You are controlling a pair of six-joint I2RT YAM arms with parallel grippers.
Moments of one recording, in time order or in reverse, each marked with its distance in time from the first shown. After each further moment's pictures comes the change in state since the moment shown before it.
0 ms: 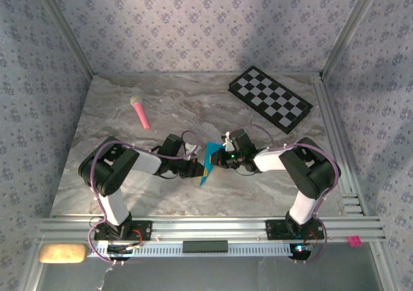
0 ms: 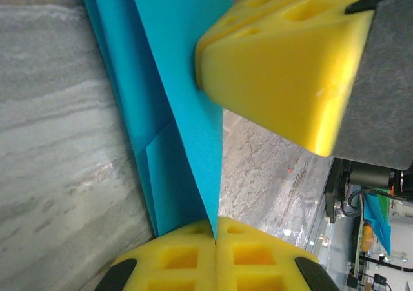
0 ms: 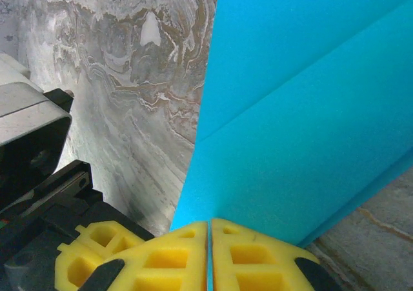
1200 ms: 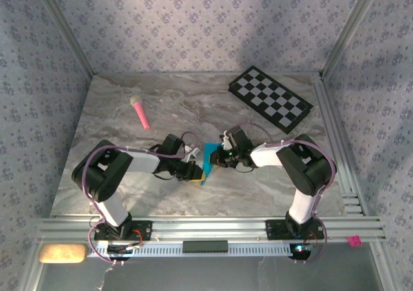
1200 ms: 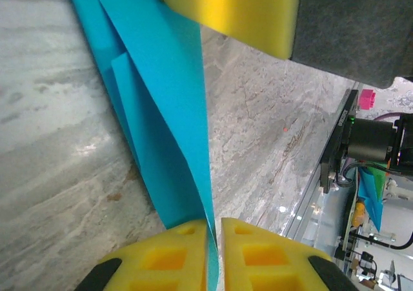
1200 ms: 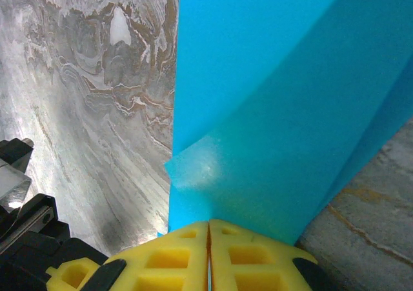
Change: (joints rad) left arm -0.002 -0.077 0.027 -0.232 0.031 0.056; right arm 0.002 0.043 0.089 -0.141 -0.003 0.003
